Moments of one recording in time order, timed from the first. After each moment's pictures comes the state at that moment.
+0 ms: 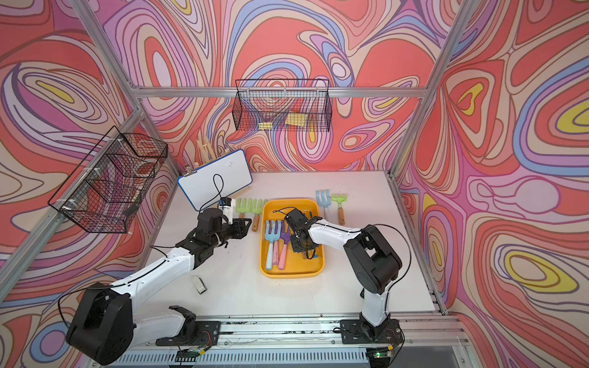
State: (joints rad) left arm -0.38 1.25 0.68 0.03 0.11 -0.36; right arm 0.66 1.83 1.16 -0.62 0.12 0.38
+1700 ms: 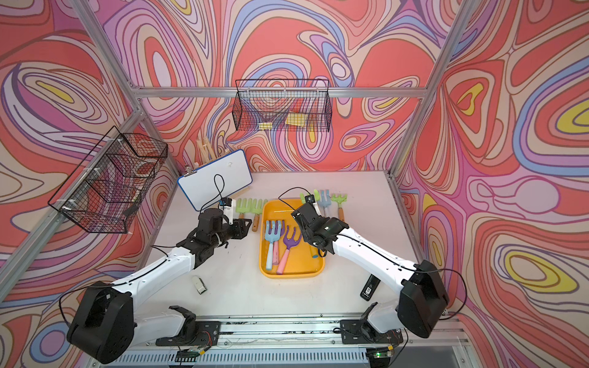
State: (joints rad) left arm -0.38 1.26 0.69 0.03 0.11 -0.36; right arm 0.71 1.40 1.12 -0.71 0.53 0.36
